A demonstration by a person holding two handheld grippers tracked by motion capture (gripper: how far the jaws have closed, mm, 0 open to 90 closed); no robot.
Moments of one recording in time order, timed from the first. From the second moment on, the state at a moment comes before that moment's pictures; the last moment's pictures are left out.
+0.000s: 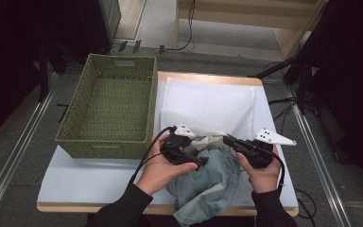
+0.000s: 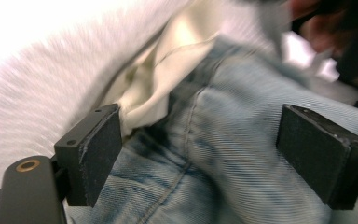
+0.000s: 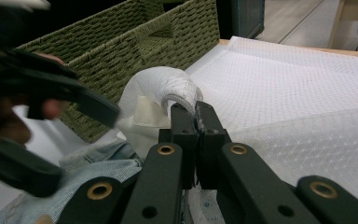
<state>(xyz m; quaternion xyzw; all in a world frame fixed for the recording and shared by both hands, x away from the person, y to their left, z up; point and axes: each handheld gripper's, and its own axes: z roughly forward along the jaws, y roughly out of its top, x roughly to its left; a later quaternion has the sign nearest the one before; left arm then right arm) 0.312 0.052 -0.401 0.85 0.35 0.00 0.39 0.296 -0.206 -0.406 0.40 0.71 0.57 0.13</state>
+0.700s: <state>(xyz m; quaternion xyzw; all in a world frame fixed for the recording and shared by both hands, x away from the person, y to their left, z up) 0.318 0.034 -0.414 0.86 0.34 0.06 0.38 0.291 -0.208 -0.398 0.37 0.71 0.58 0.13</state>
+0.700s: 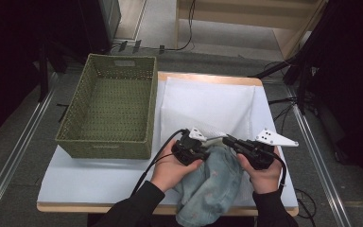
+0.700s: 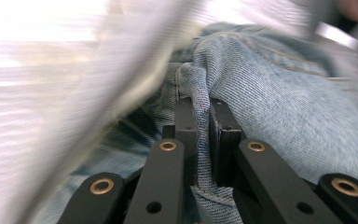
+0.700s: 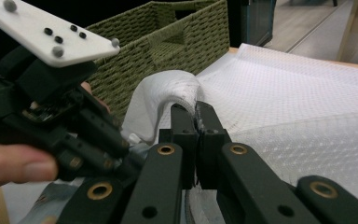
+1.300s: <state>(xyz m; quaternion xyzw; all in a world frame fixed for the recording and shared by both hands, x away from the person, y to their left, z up) 0.286 0.024 -0.409 0.87 0.29 0.00 0.41 0.296 -0.209 -0.408 0.40 0.71 0.56 0.13</state>
